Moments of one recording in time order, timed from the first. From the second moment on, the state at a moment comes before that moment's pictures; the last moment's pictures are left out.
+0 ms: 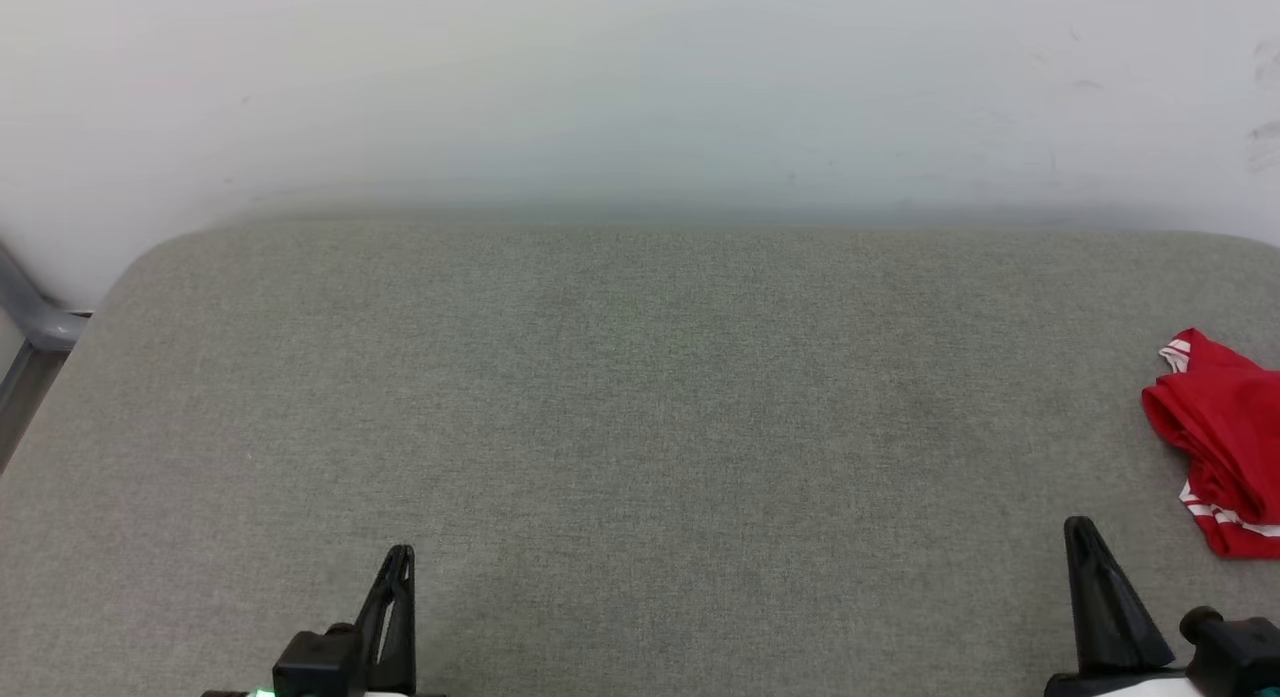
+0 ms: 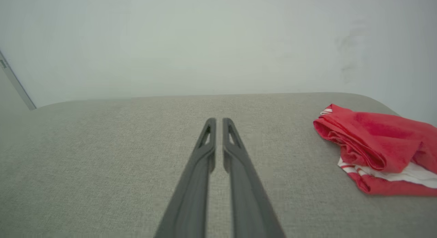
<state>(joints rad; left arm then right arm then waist) 0.12 0.08 -0.07 0.10 -0.06 0.02 -0.26 0.15 -0.05 -0.09 0.03 0.13 0.13 -0.24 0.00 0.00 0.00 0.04</state>
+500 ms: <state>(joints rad) 0.09 0.08 -0.04 0.14 -0.34 -0.01 -0.19 0.12 -0.05 -0.08 0.07 0.41 0.13 -0.18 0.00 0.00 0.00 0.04</state>
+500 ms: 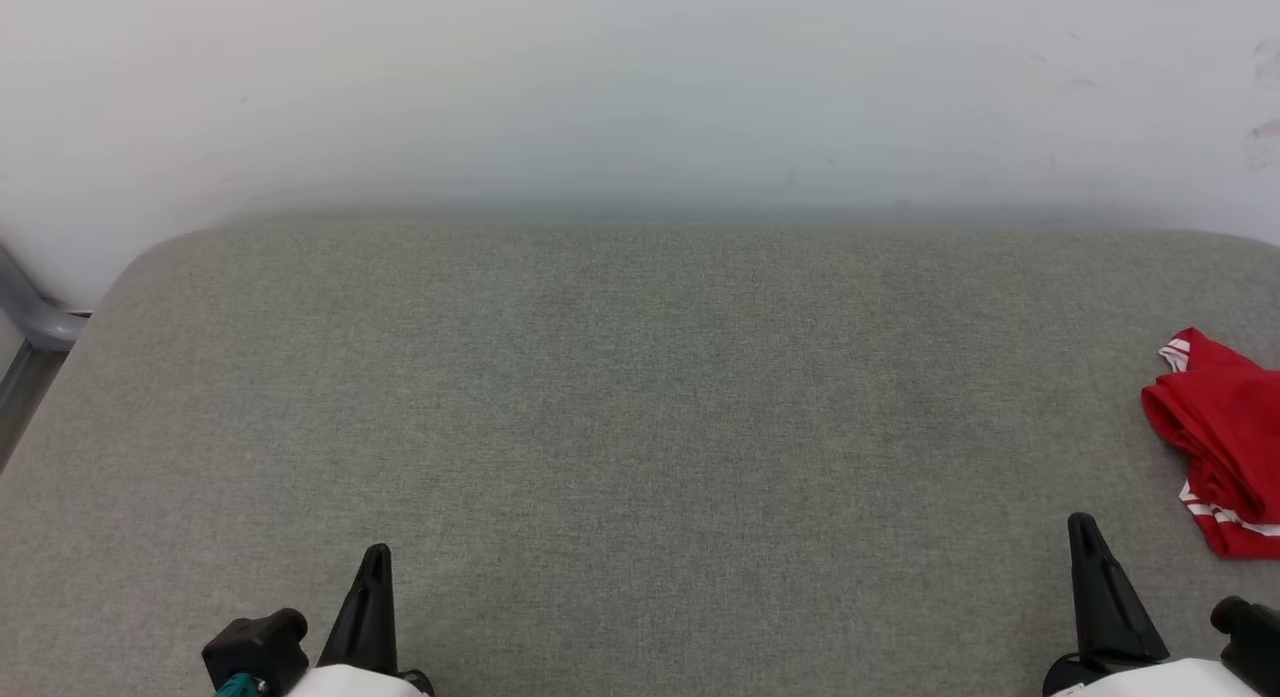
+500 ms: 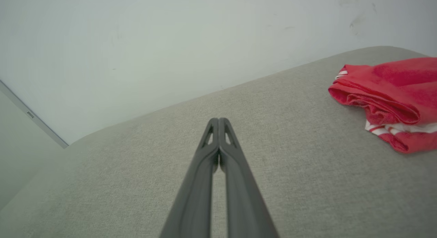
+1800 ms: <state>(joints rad) 0.00 0.06 0.03 0.19 -0.94 -0.06 -0.05 0.02 -0.06 -0.07 0.15 0.99 0.13 -0.06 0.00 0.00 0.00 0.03</state>
